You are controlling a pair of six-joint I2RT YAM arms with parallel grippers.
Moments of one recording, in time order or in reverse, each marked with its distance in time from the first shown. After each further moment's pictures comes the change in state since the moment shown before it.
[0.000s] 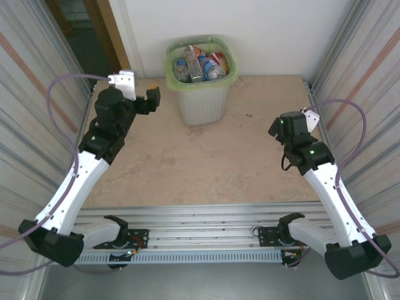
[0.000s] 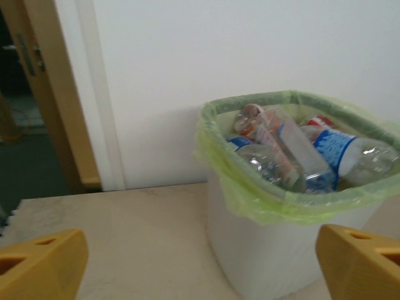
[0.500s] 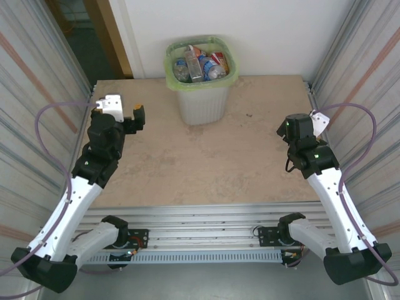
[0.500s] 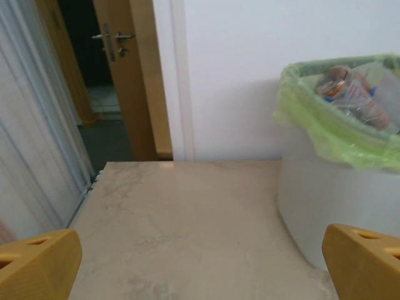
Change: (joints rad) left arm 0.019 -0.224 -0.261 0.003 -0.197 0.047; right arm -0.044 -0.041 -0.017 -0.004 0.082 0.001
